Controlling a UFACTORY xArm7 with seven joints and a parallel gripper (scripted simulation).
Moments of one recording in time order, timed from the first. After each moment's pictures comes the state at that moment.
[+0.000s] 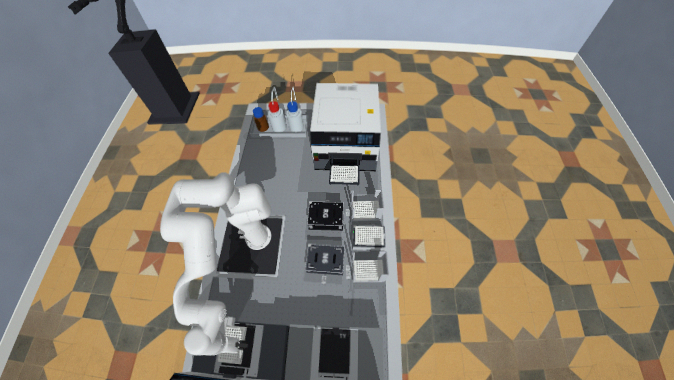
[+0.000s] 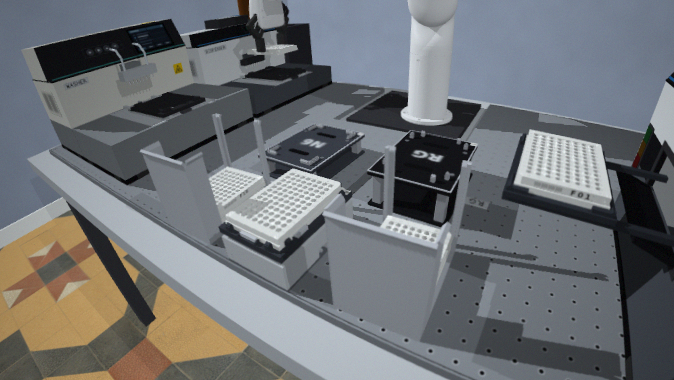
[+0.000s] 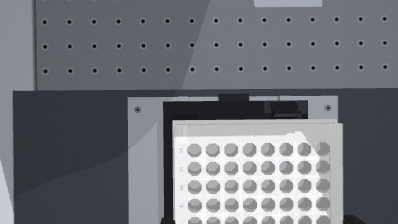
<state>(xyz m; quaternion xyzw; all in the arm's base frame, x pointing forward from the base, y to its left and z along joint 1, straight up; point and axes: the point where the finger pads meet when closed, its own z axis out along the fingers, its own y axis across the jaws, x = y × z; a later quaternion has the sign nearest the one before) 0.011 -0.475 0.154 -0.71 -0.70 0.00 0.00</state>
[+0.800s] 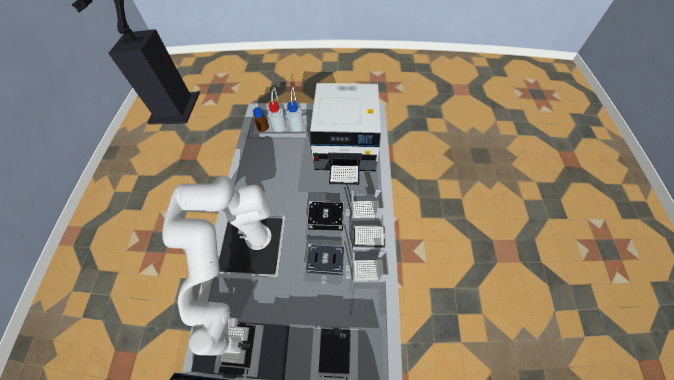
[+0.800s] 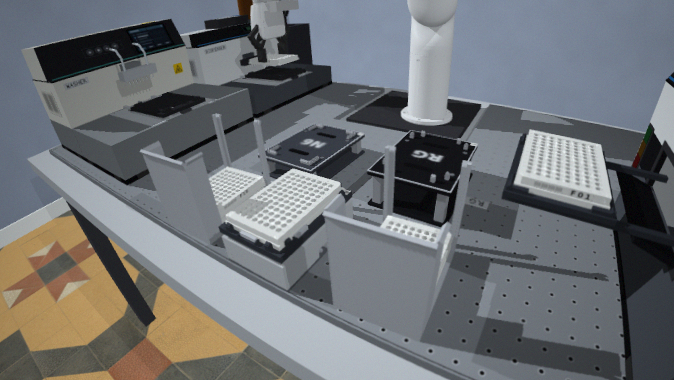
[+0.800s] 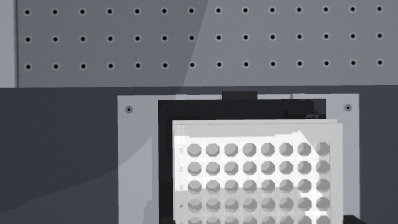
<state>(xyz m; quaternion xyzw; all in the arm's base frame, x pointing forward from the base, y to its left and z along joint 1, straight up) 0.011 -0.475 0.125 -0.71 -0.70 0.00 0.00</state>
